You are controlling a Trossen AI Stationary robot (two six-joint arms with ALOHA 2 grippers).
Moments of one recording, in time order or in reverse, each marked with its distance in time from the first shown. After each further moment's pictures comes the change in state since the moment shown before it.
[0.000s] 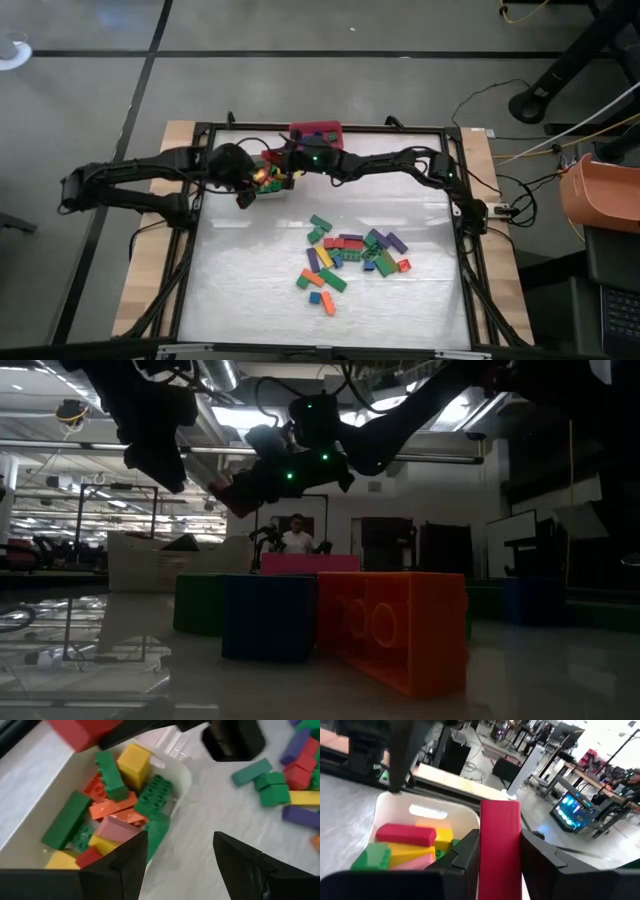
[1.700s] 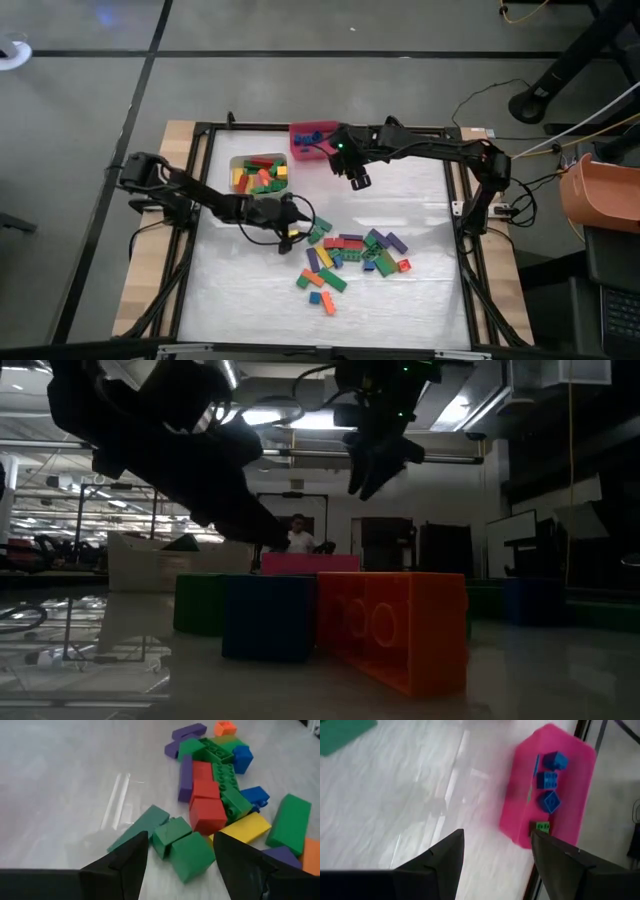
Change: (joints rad) left arm -0.381 0.651 -0.279 1.373 -0.022 0.139; right arm -0.026 -0.460 0.003 -1.382 0.171 -0.261
